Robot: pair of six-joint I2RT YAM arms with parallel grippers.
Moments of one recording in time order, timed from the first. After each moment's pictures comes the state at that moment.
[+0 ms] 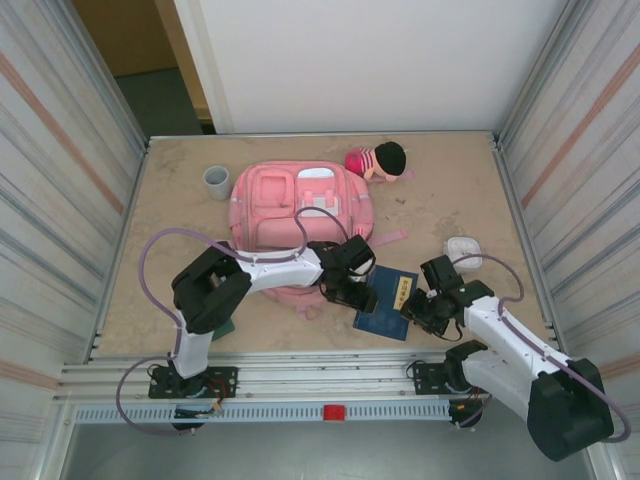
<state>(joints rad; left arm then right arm) -1.02 1.97 1.31 -0.55 0.30 -0.58 0.37 0.95 0.41 -0.75 -0.21 0.92</state>
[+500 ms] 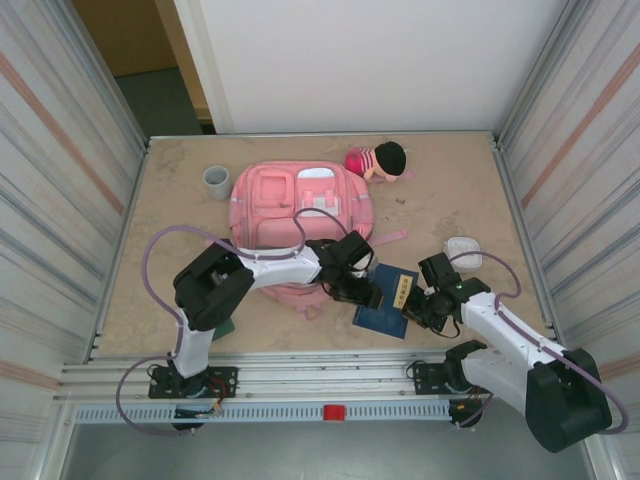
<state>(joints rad) -0.99 1.95 1.25 -0.39 0.45 -0.64 0.37 0.98 0.41 -0.70 -0.21 0.93</state>
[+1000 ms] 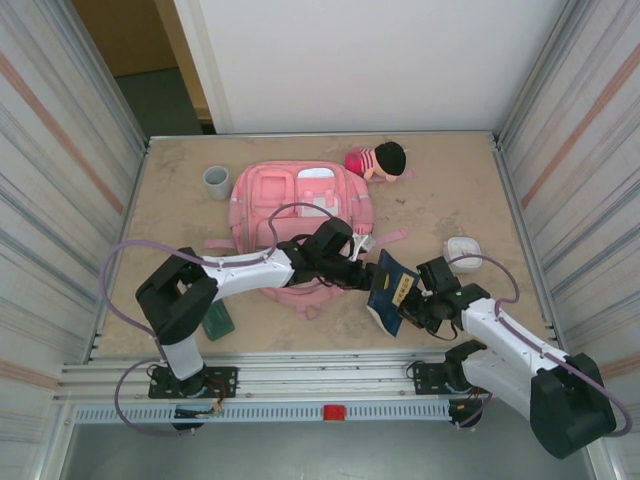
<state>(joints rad) -0.95 1.76 1.08 -0.01 0.57 -0.80 0.42 0.94 0.36 -0.60 -0.23 1.00</state>
